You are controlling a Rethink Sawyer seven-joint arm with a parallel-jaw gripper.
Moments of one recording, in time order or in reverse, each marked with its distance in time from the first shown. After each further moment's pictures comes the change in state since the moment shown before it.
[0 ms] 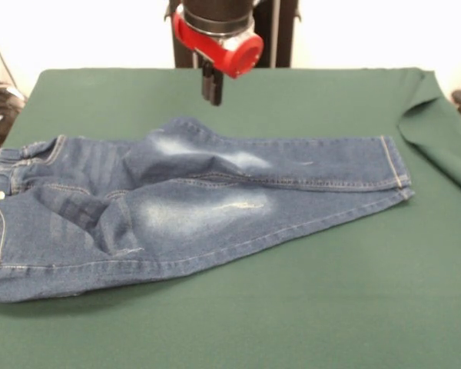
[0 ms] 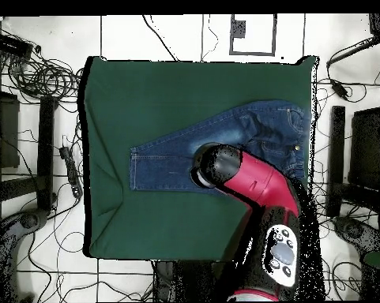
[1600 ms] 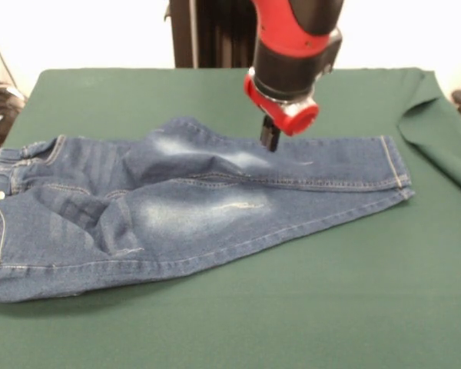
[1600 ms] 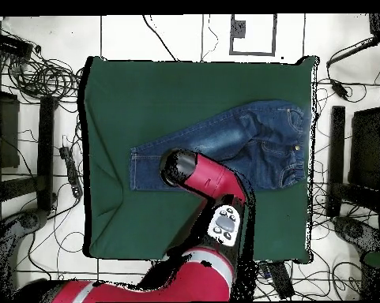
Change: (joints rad) arm 0.146 0.198 -0.009 0.002 0.149 -0.129 0.187
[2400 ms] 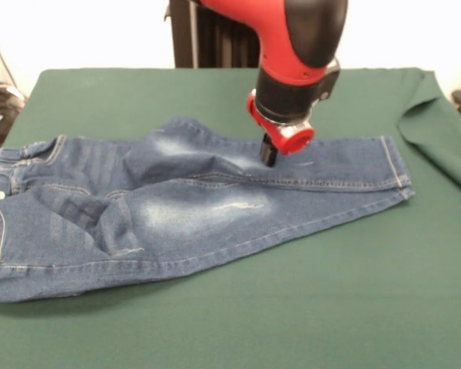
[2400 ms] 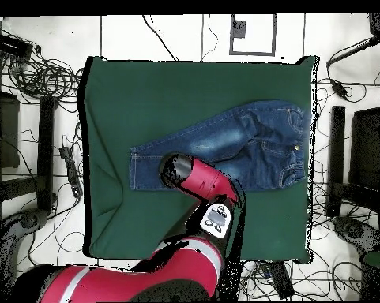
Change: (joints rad) arm 0.033 0.082 -0.022 0.000 0.078 -0.058 0.048
